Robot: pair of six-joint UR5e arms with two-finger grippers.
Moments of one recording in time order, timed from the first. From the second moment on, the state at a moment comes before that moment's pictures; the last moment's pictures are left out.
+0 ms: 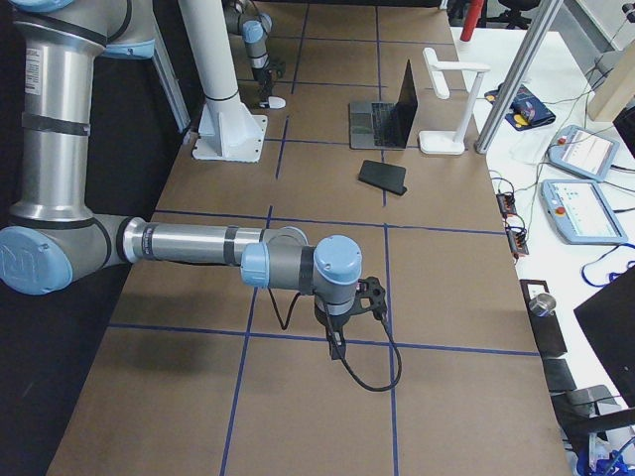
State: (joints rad) left arm 0.08 -1.67 -2.12 -1.76 -1.38 -1.56; right arm 1.59 -1.72 1.72 -1.59 2.29 -0.25
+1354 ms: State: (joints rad) left arm -0.22 -2.12 -1.95 -1.60 -1.53 -1.38; right arm 1.59 -1.72 1.71 -1.58 2.29 -0.25
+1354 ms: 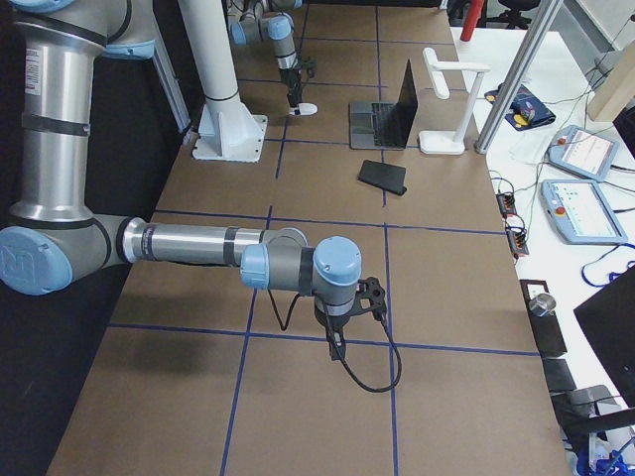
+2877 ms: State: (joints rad) left arm -0.43 -2.98 -0.65 -2.01 -1.65 -1.33; right arm 1.59 -1.72 1.72 -1.58 2.30 -0.21
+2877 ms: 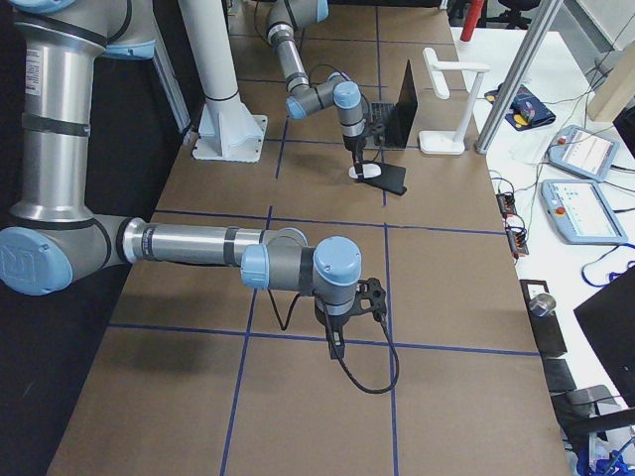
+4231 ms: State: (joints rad) left arm -0.51 -2.99 -0.69 -1.98 -1.83 -1.33; right arm 1.59 -1.72 1.71 -1.58 2.29 -0.21
